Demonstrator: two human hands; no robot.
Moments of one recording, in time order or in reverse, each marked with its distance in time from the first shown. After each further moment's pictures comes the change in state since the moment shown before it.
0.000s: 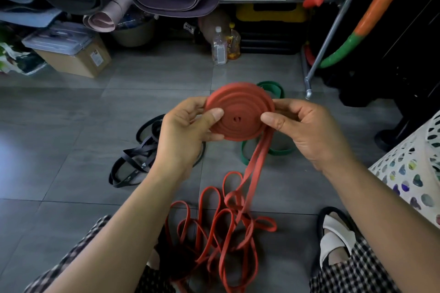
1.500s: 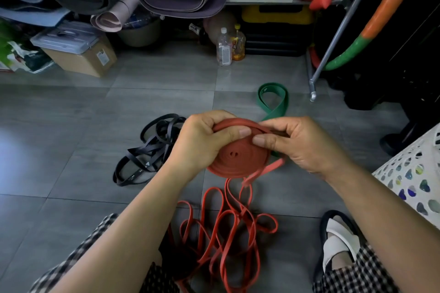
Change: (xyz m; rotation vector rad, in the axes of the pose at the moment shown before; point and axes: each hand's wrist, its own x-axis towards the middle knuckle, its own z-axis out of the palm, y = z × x) left_hand -0.002 0.002 0.001 0.316 -0.158 0.020; right_hand -0.004 0.003 0.005 -0.006 -0.296 0.141
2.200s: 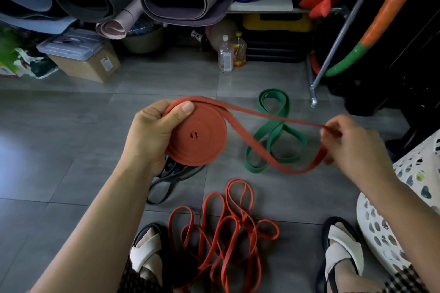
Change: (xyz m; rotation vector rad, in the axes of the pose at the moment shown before) left_hand 0.001 0.002 -0.047 -0.294 0.285 -0.105; right_hand -0.022 0.027 -0.058 -0.981 0.616 0.183
